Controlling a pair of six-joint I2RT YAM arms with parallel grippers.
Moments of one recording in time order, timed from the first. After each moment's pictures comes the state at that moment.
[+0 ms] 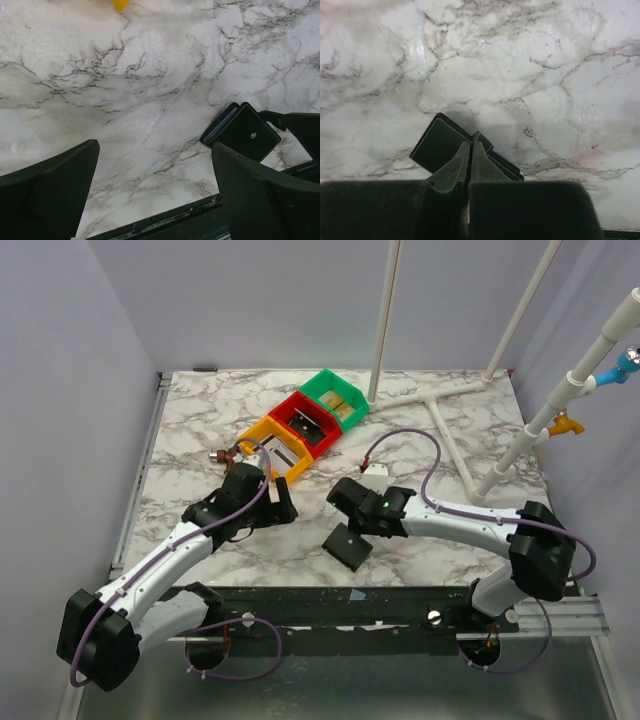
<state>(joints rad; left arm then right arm) -0.53 0.98 0.65 -0.48 0.03 -0.63 1.05 1.55 1.04 -0.65 0.48 1.01</state>
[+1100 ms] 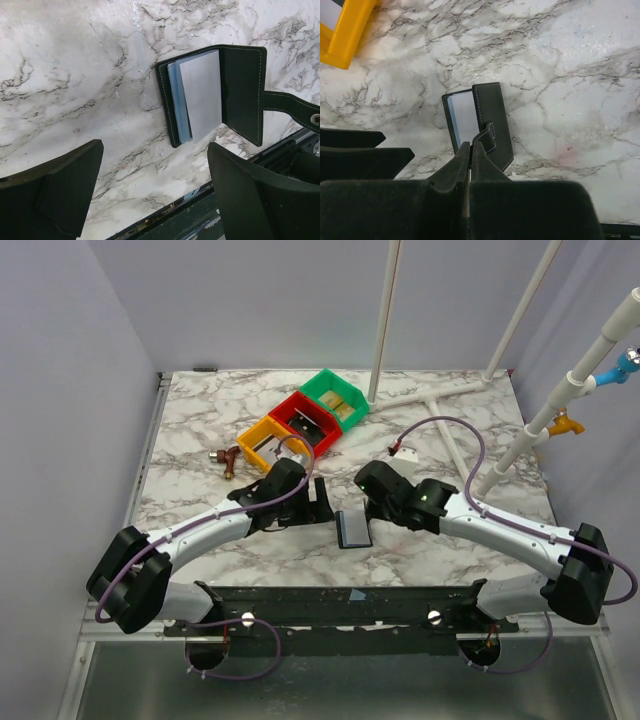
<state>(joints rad) -0.71 1.32 0.75 -0.25 0.12 -0.76 0.95 1.32 1.04 -0.69 0.50 1.02</state>
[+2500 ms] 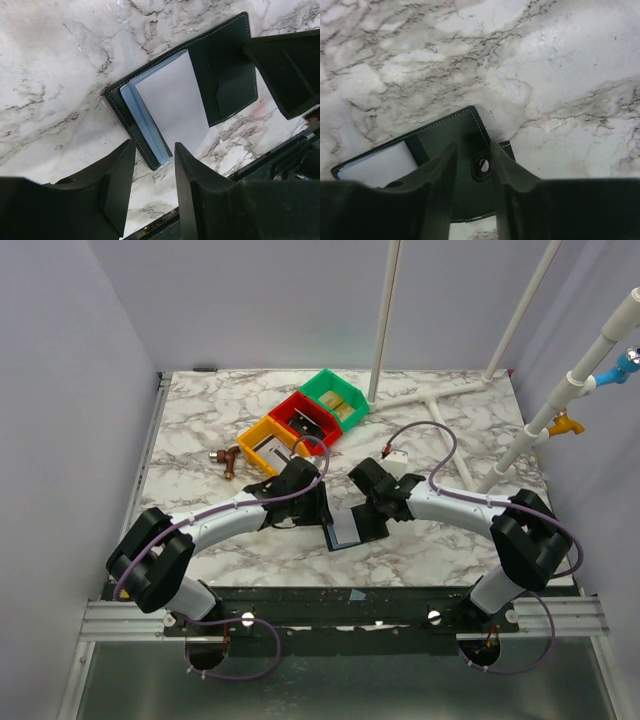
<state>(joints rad) -0.74 1.46 0.81 -0.22 0.15 -0.74 0.81 1.61 0.95 -0.49 0.51 0.90</state>
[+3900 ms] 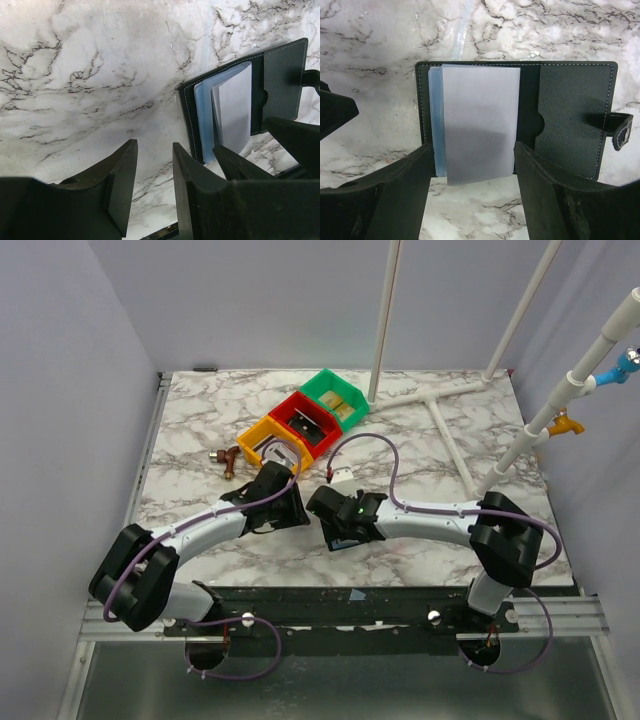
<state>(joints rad) -0.61 1.34 0.66 -0.23 0.12 -0.75 1.09 1.70 1.09 -0.53 0.47 0.71</state>
